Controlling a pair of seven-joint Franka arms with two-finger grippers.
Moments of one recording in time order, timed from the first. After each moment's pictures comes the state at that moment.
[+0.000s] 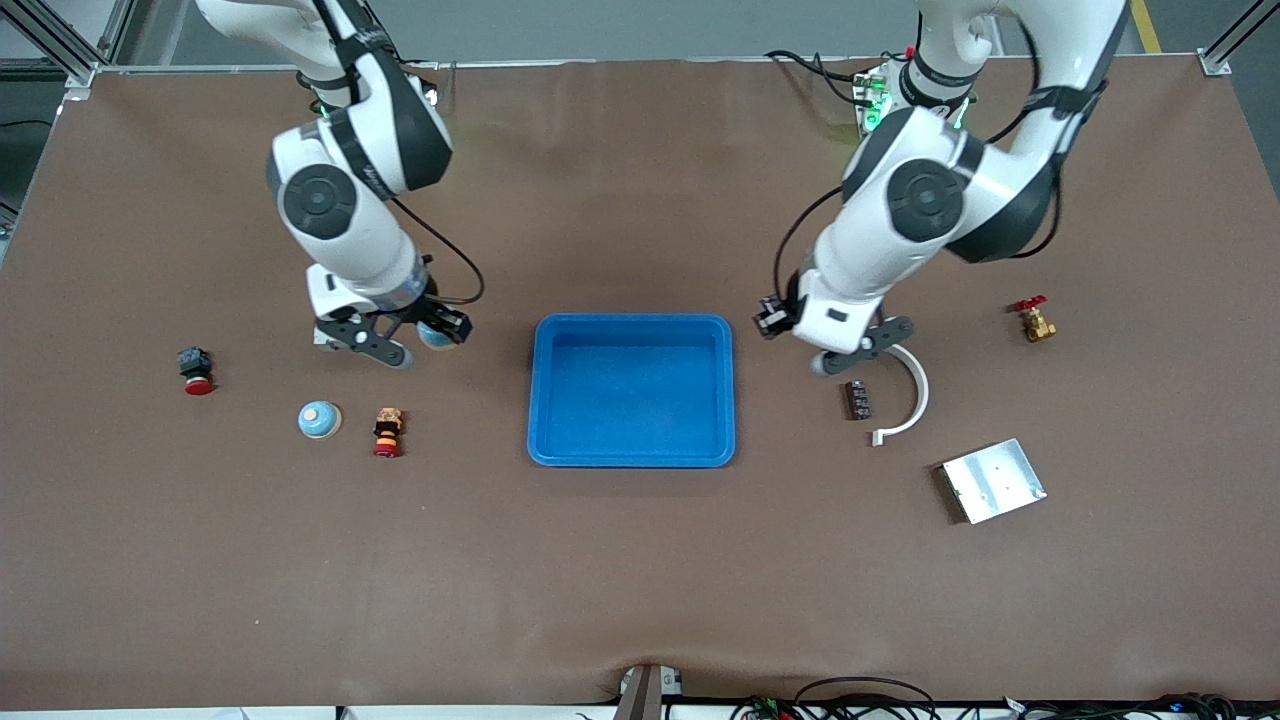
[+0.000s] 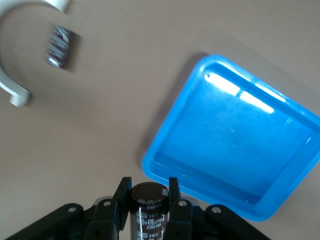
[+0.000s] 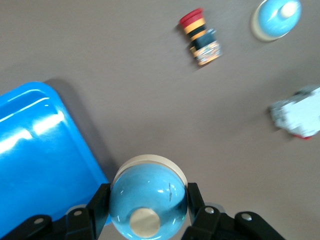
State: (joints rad) left arm -0.16 0.32 -0.44 -1.79 -0.08 2.07 -1.02; right arm 0.46 0.16 0.00 -2.06 0.01 2.19 0.95
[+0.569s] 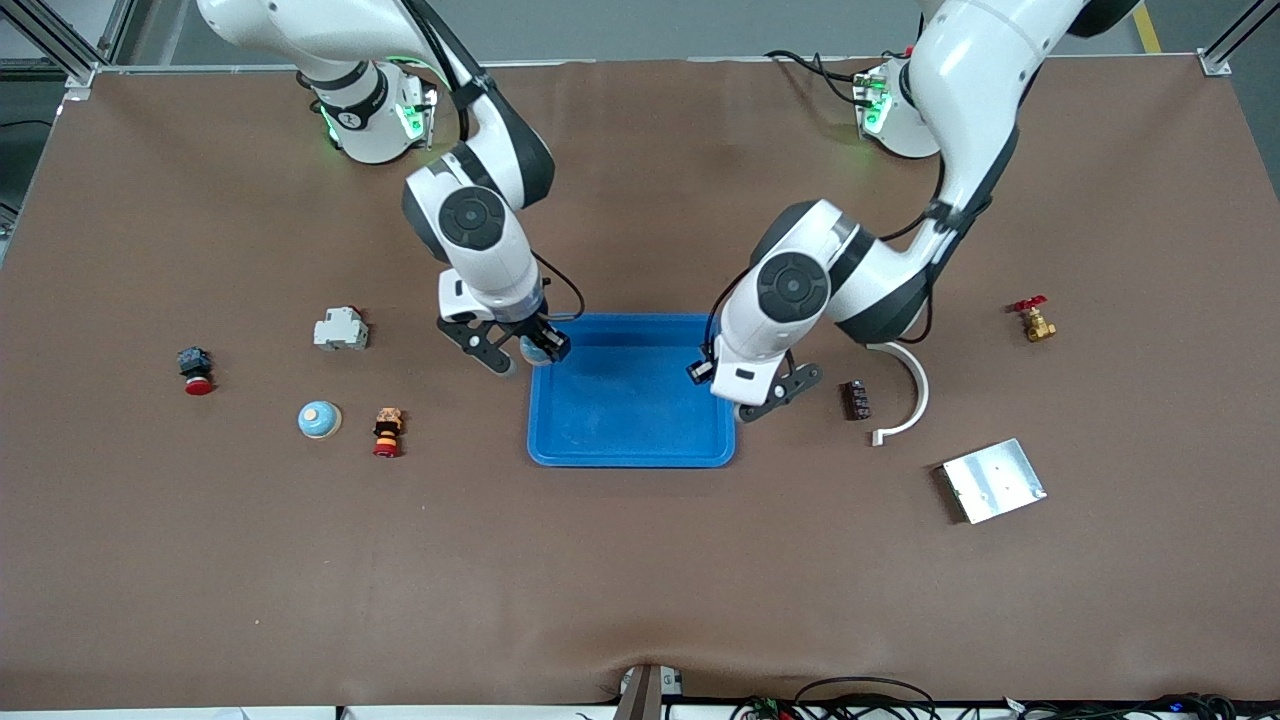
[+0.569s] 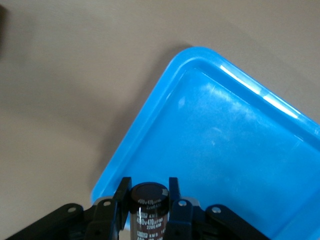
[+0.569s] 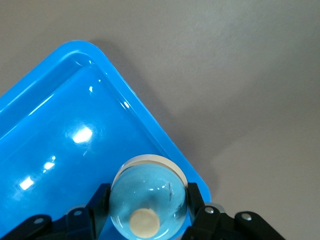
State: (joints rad) left arm -0.27 0.65 -0.43 -1.60 0.12 2.18 -1.24; right arm 0.63 0.40 0.00 -1.95 0.02 2.39 1.30
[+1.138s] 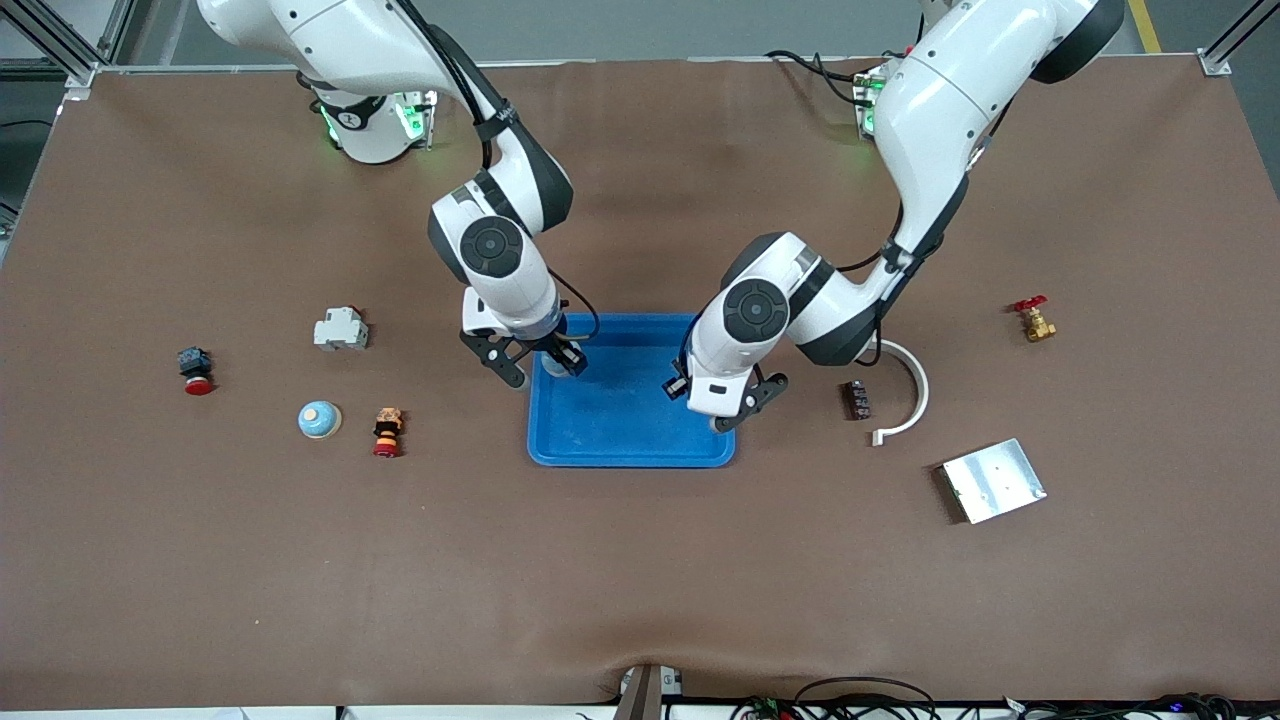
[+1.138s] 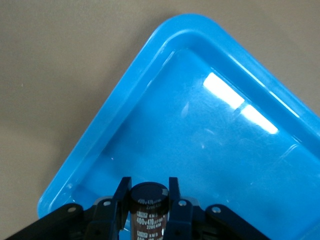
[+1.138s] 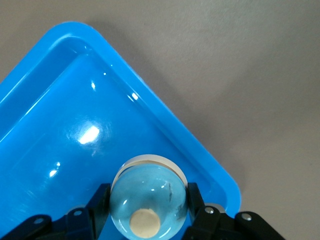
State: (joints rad) left arm -0.30 0.75 -0.43 -1.57 0.14 2.27 -1.35; right arm 0.65 0.49 0.00 -1.90 0.08 2.43 1.35
